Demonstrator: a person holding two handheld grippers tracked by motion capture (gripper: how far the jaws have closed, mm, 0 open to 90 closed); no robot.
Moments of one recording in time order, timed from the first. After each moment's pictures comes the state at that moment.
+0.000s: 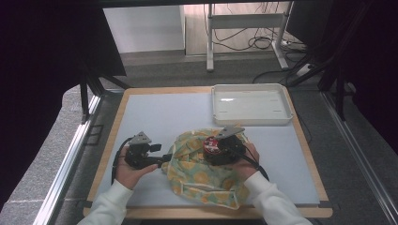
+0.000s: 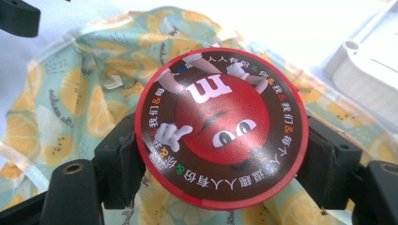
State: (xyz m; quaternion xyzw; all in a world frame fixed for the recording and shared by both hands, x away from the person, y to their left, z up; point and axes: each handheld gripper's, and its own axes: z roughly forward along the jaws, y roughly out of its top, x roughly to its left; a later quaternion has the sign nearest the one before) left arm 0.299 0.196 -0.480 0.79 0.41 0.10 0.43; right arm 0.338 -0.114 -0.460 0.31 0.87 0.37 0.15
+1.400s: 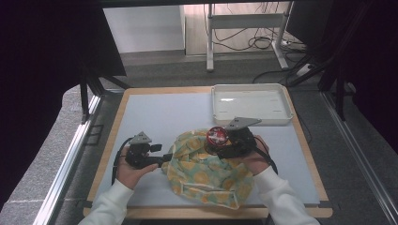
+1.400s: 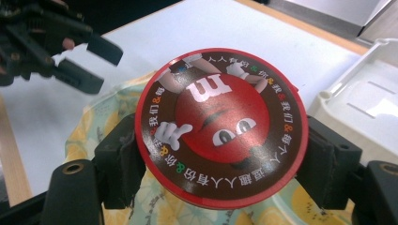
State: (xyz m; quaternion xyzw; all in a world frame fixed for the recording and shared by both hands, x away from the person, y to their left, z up) left arm 0.302 0.195 -0.486 0.79 0.42 0.09 0.44; right arm 0.334 -0.134 -0.413 0.28 0.84 0.43 0.14
